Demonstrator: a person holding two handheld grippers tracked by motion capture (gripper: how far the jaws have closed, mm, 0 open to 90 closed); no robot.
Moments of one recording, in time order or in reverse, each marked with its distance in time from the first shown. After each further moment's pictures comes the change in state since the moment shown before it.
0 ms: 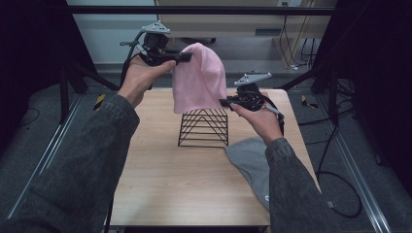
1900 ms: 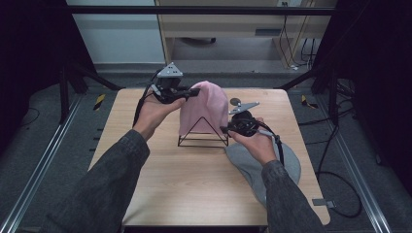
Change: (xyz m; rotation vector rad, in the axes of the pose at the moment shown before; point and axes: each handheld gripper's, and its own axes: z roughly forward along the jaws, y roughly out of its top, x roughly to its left) left arm -0.045 -0.086 0.030 0.057 -0.024 0.003; right arm 0.016 -0.076 0.033 0.171 -0.048 -0.004
